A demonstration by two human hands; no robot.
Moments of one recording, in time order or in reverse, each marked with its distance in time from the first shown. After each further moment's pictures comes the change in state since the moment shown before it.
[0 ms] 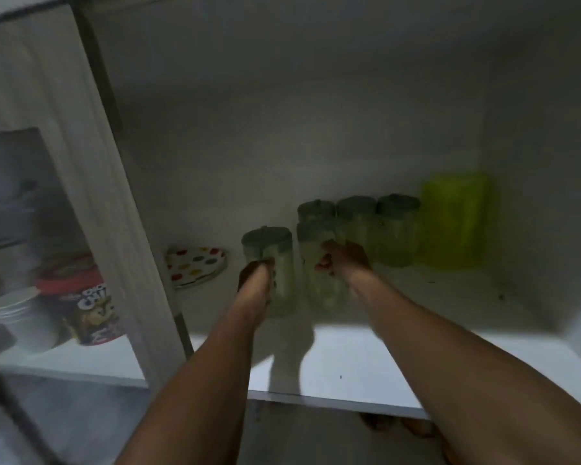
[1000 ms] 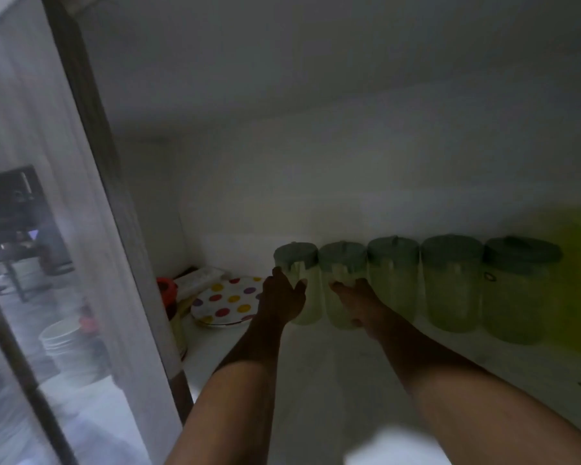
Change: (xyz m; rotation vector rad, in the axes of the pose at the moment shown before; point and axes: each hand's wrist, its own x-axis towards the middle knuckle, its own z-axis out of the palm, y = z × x) left_hand 0.139 0.032 -0.027 0.796 0.277 0.276; right_hand 0.135 0.019 0.112 -0.205 -0.207 0.119
